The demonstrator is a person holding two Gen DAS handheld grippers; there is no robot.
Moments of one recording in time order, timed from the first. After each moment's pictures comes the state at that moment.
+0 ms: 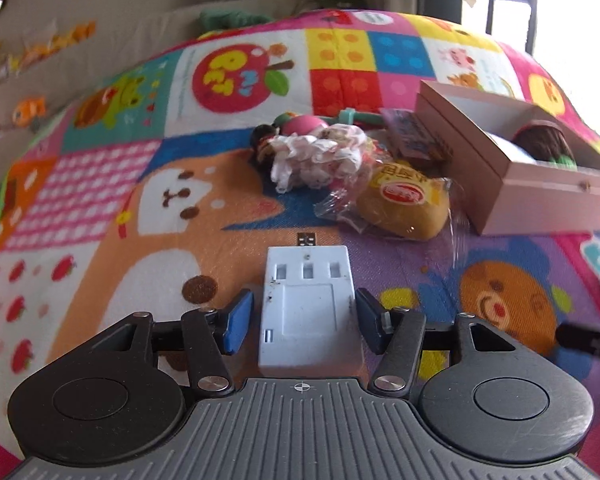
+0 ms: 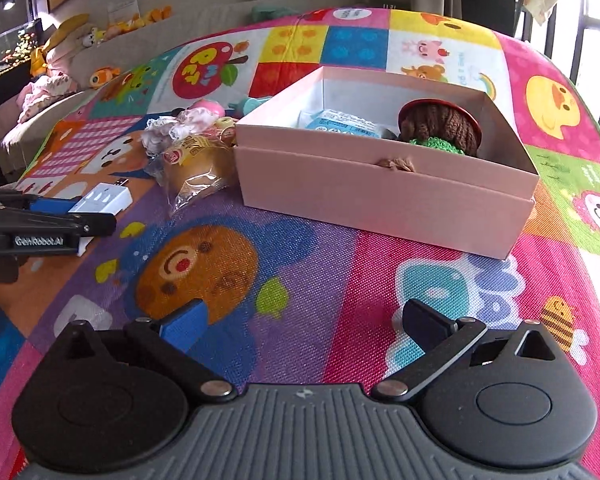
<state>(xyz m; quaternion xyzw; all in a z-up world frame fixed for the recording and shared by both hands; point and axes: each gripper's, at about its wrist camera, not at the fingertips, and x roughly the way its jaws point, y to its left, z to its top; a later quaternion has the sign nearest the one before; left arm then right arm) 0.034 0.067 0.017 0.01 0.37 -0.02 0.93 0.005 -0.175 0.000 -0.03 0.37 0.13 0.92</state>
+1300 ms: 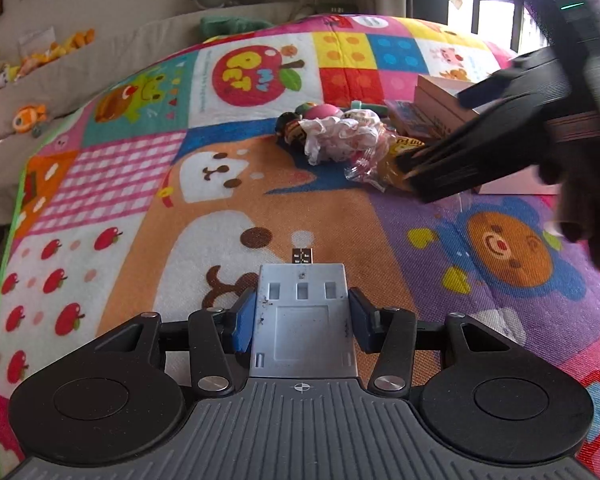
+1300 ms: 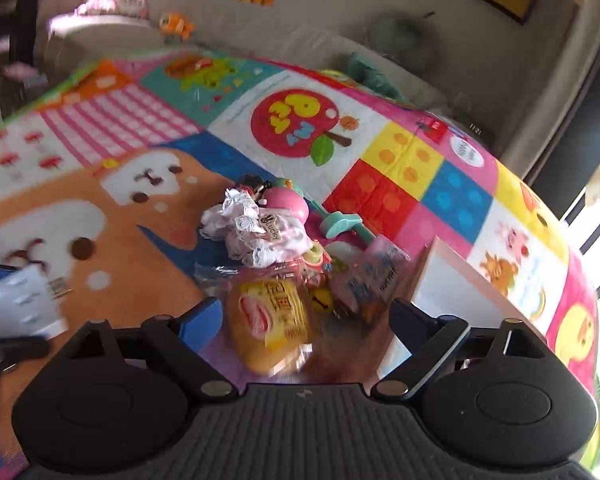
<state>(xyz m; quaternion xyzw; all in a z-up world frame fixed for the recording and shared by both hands) -0.020 0.103 0.018 0.04 0.36 -0.04 0.93 0.080 -0.025 0.045 -0.28 0.28 0.16 0.90</state>
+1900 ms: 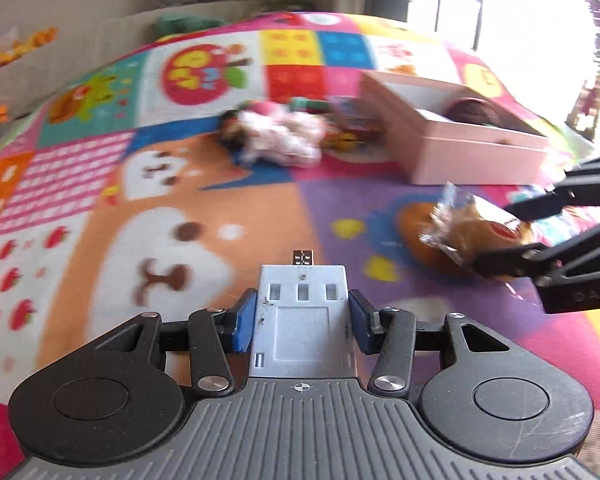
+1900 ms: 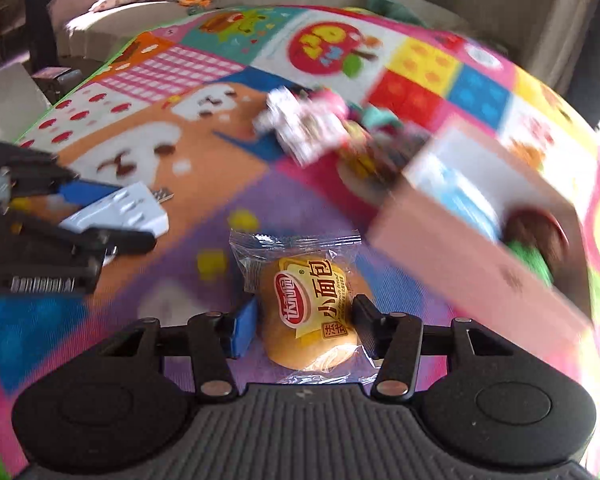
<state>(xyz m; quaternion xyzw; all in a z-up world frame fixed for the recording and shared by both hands) -0.034 0.077 0.021 0.03 0.36 -0.12 0.92 -0.008 -0.099 0.040 -0.19 0.39 0.21 0.88</state>
